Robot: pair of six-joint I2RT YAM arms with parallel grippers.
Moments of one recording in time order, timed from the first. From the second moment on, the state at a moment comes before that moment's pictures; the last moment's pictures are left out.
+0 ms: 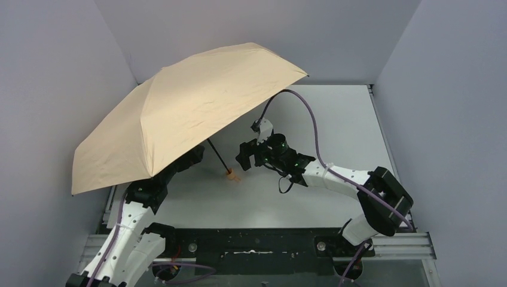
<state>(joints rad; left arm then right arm) -0.24 0.70 0.59 -0.30 -0.02 -0.63 0.81 1.53 0.87 0.22 -0.01 0.24</state>
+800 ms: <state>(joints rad) -0.25 1.36 0.71 0.28 0.02 -0.67 0.84 1.06 0.60 0.12 0.18 0.34</state>
